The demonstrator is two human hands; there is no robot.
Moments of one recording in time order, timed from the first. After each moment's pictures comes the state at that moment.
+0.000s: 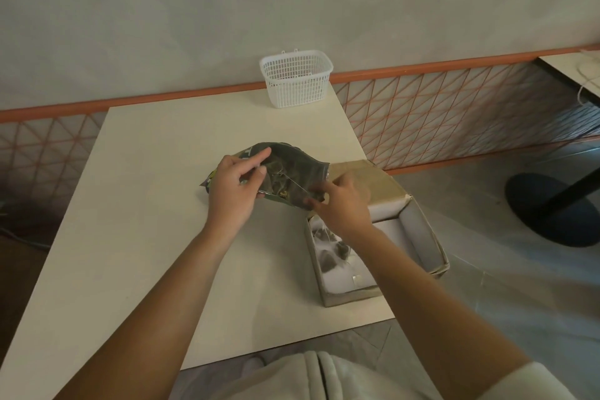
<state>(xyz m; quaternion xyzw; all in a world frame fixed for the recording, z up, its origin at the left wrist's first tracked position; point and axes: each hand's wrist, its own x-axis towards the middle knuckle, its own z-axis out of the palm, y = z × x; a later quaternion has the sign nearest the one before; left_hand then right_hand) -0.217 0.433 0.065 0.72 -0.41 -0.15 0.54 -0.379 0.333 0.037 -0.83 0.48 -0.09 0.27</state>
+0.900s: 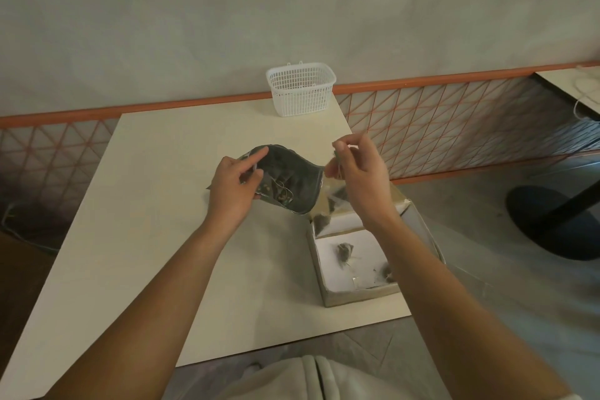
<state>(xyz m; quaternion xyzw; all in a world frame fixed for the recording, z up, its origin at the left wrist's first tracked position) -0.211 0.442 0.073 0.75 -0.40 -0.15 0.50 -0.395 0.347 0.112 -0.65 0.38 -0.41 0.51</state>
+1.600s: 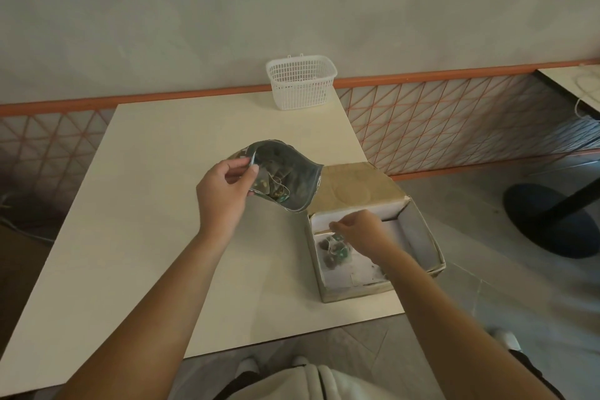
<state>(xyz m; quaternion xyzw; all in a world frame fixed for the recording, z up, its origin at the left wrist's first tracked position) -0.216 0.449 0.057 0.72 -0.28 -0.14 0.62 -0.427 0.340 0.020 -0.74 0.52 -0.02 0.43</state>
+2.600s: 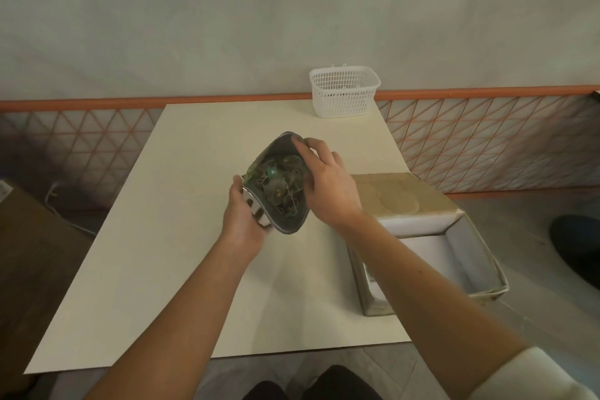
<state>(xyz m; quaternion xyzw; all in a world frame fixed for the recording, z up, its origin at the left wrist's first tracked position) -0.184 0.491 0.027 0.51 0.06 -0.43 0.74 -0.290 0.379 0.050 -0.91 0.26 -0.27 0.17</state>
